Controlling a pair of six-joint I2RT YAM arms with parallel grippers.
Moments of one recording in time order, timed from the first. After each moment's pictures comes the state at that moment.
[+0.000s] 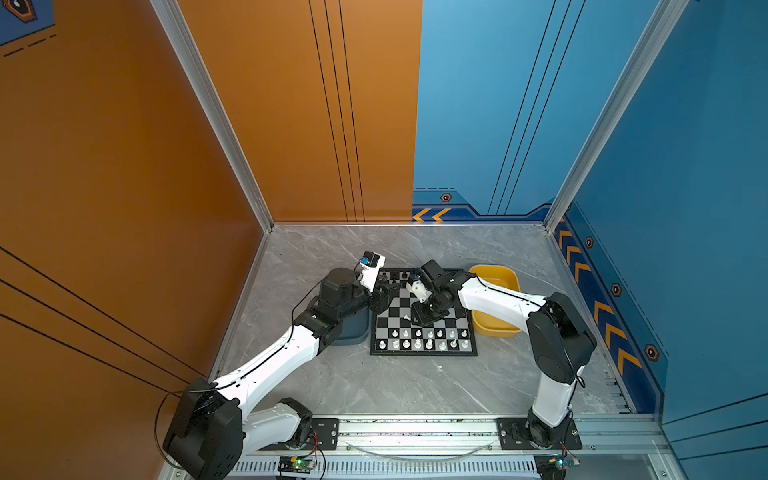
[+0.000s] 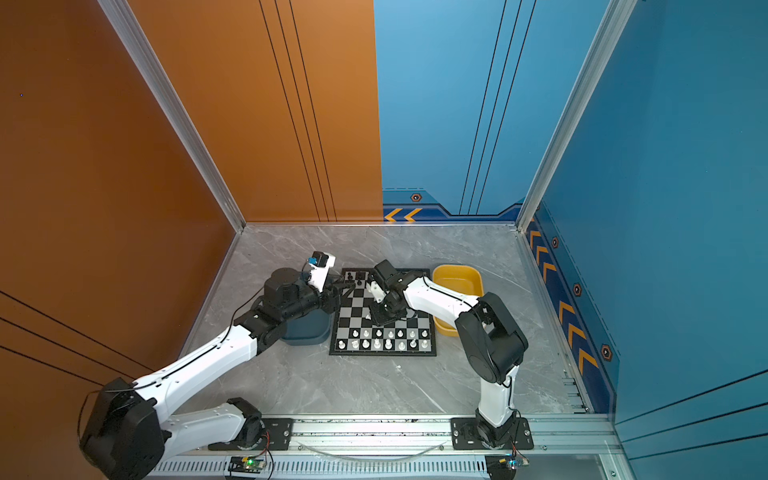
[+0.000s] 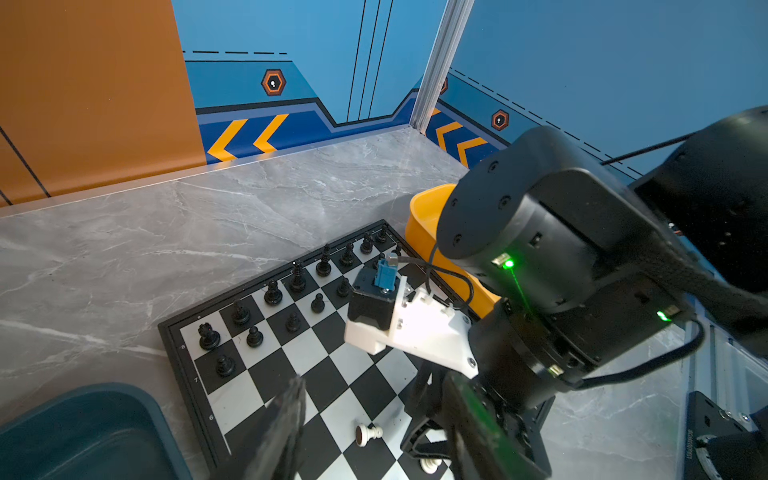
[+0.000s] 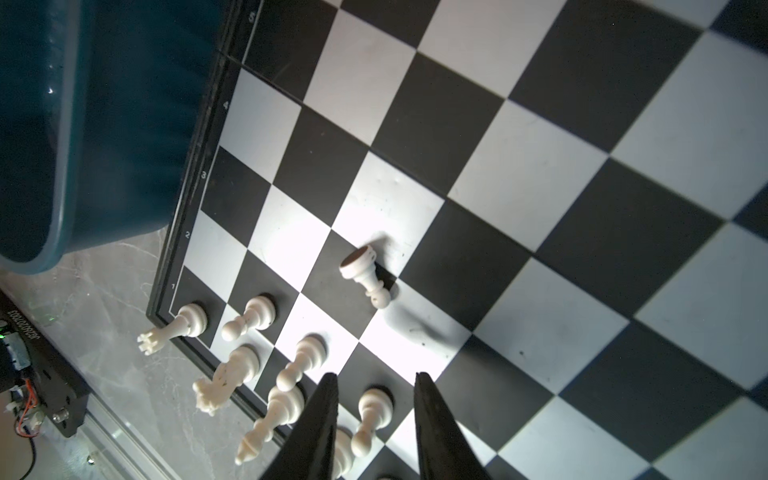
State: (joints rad) left arm -0.51 1.18 0.74 0.12 0.27 -0.17; right arm 0.69 1.86 1.32 -0.68 -0.26 0.24
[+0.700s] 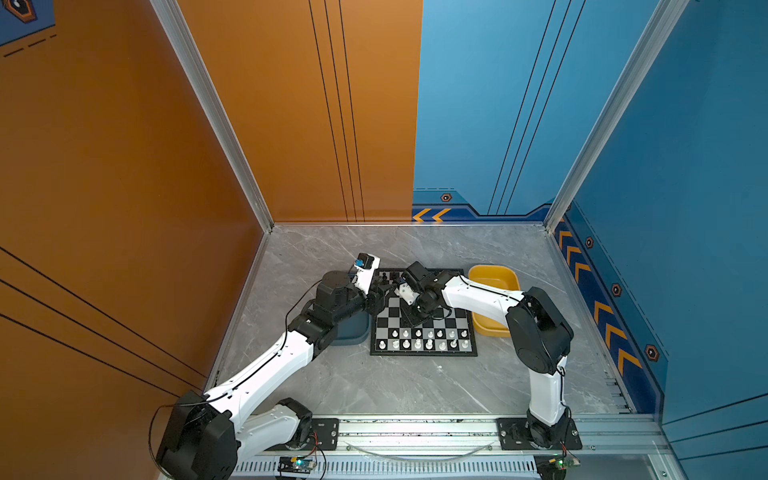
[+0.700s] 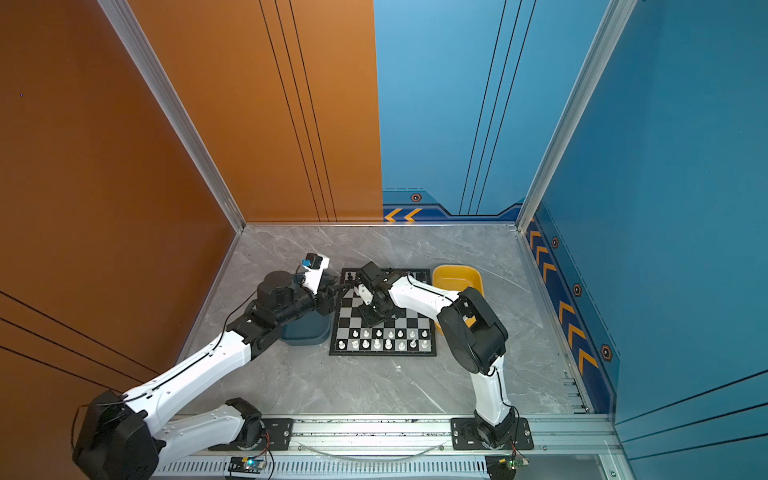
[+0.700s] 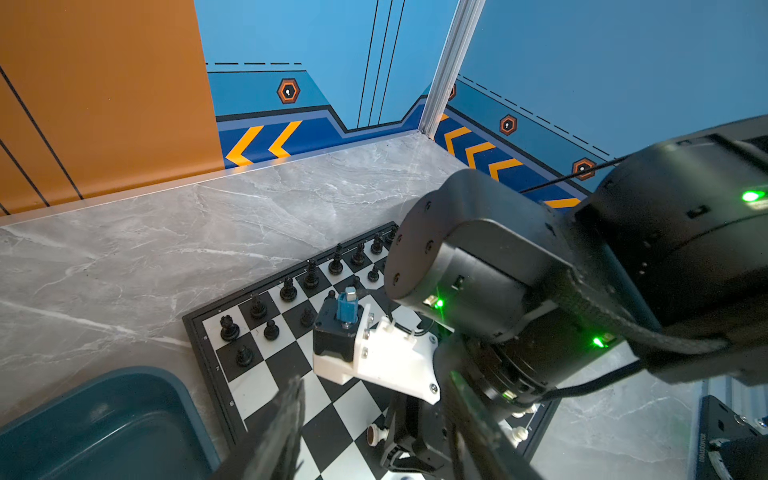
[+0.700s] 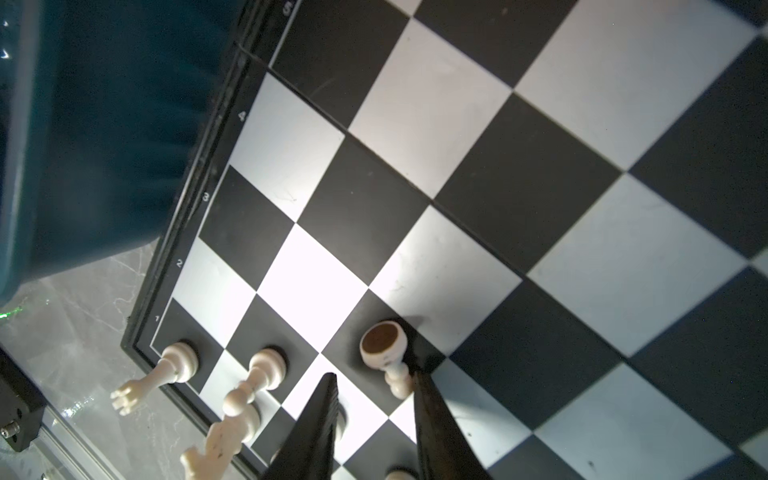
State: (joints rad) left arm -0.49 1.12 0.71 0.10 0.25 -0.16; right arm 0.74 1.98 1.44 -0.71 -0.24 0.19
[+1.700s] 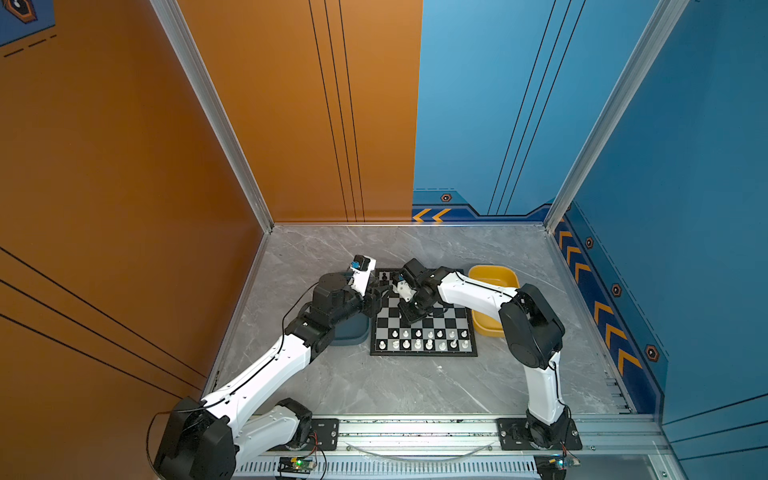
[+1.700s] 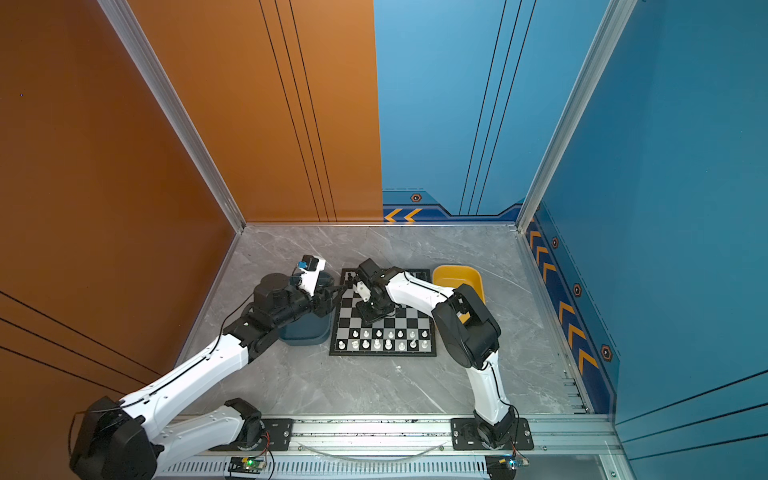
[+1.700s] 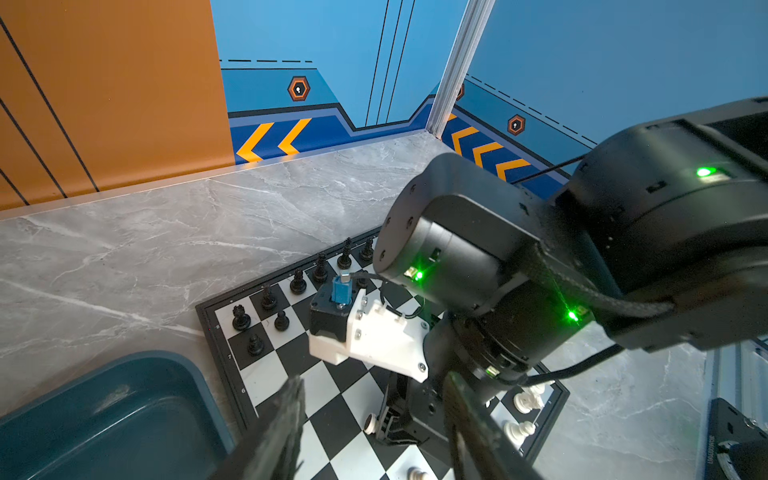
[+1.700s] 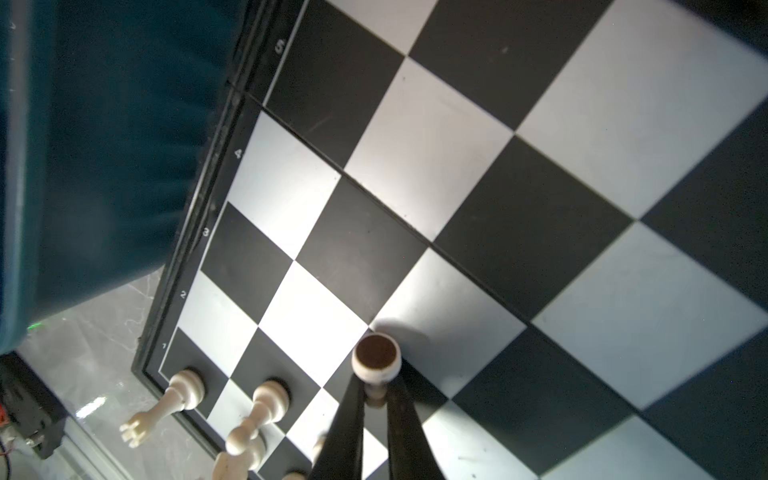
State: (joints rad) left arm -0.47 1.08 0.68 0.09 0.25 -0.16; right arm 0.72 2.04 1.50 -0.74 -0.30 0.22
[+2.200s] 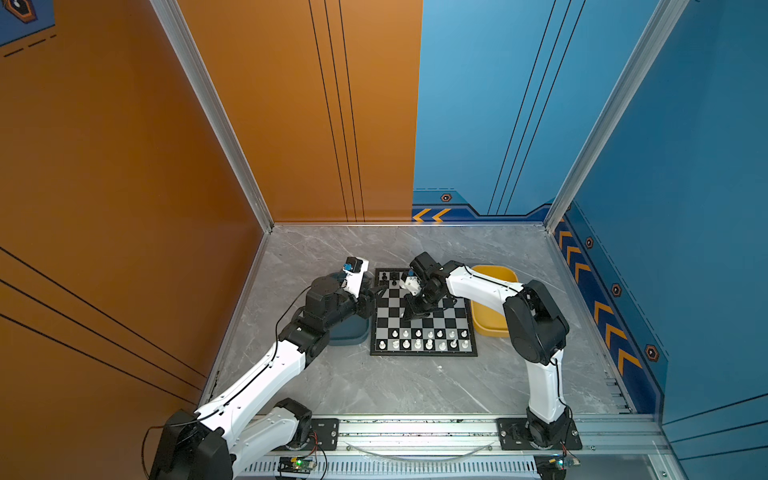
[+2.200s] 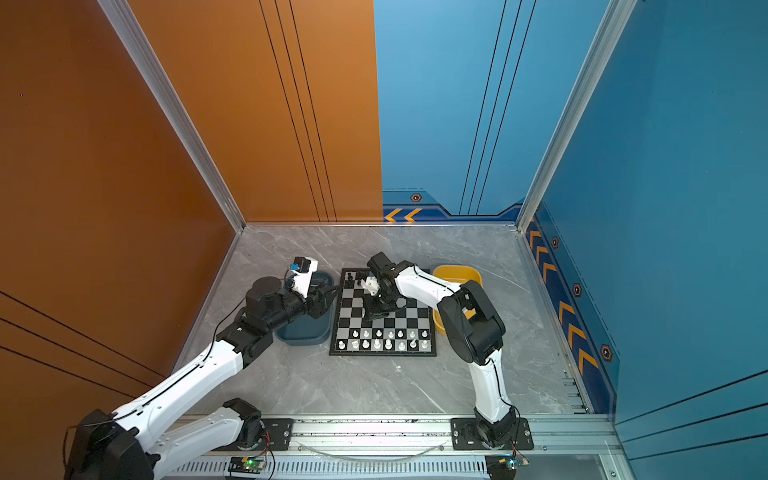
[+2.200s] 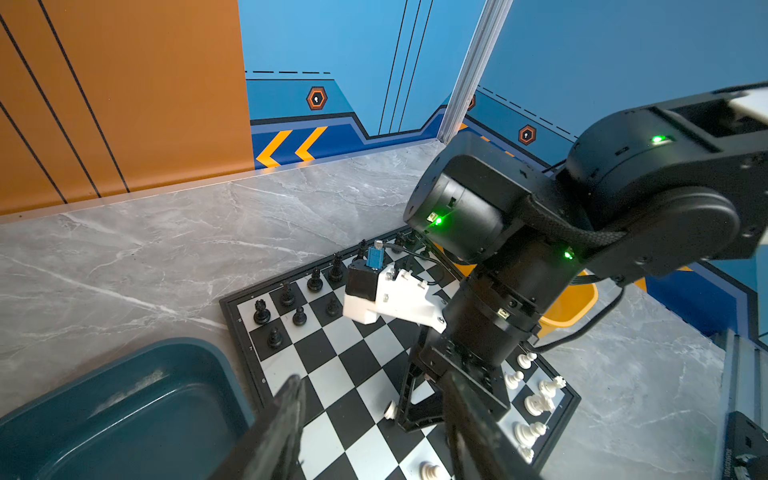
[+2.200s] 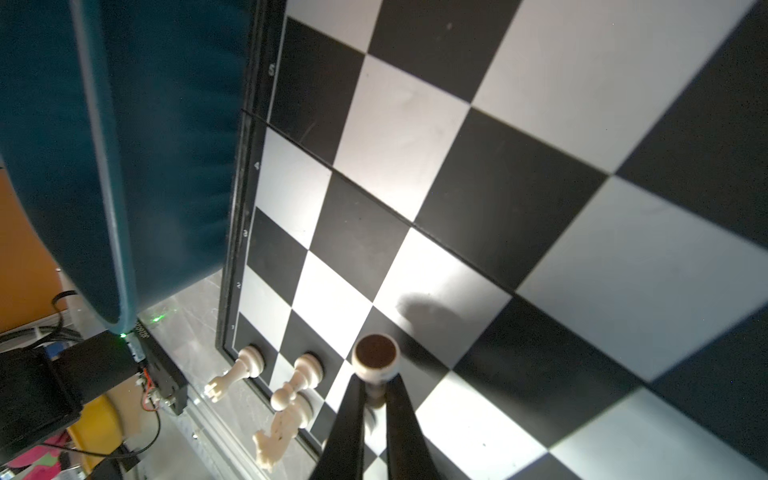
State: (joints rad) left arm -0.44 1.02 0.64 0.09 0.25 -0.16; right arm 0.64 2.04 1.50 -0.75 -0.50 0.33
